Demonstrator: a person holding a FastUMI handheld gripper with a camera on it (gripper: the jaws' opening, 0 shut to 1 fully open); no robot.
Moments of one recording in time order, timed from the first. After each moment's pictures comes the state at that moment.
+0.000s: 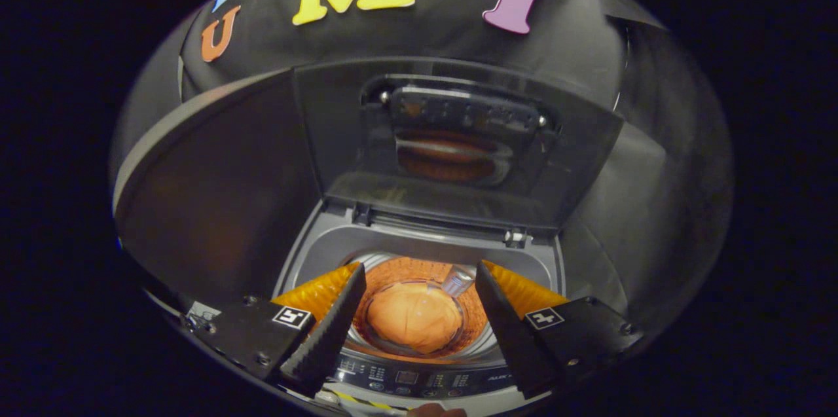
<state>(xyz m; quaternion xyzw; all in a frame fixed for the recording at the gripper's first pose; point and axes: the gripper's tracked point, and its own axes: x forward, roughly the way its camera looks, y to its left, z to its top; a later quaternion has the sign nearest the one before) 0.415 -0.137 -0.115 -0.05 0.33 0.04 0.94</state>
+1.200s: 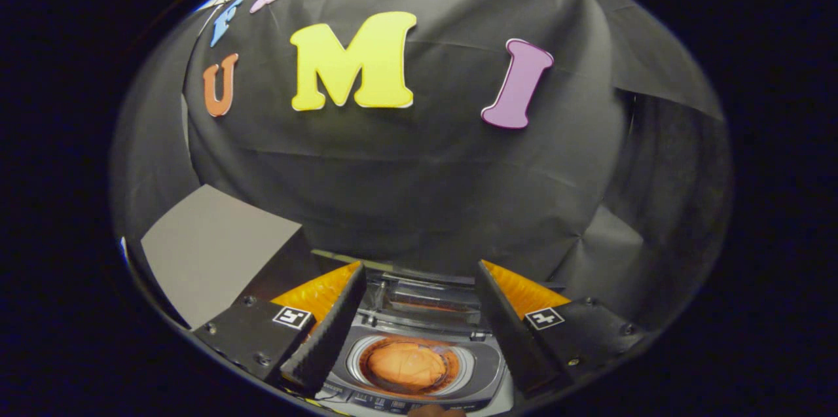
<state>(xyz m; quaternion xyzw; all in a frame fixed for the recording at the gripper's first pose) 0.504 -0.126 0.068 -0.05 0.22 0.04 0.97</state>
